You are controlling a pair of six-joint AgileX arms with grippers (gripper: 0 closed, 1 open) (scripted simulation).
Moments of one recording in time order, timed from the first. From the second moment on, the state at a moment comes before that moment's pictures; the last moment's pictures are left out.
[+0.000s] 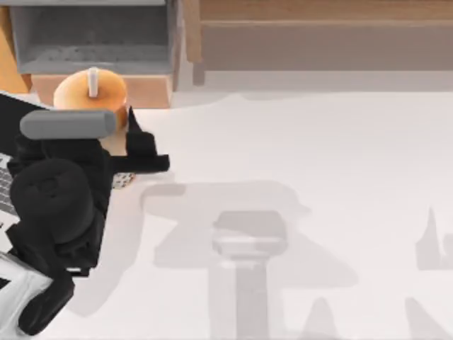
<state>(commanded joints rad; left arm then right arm) -0.56 1.59 0.34 1.18 -0.52 -0.05 0.00 0.00 0.00 0.00 0.00 0.00</state>
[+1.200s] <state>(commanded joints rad) -0.56 1.60 0.28 1.29 -0.53 -0.05 0.00 0.00 0.00 0.00 0.00 0.00</state>
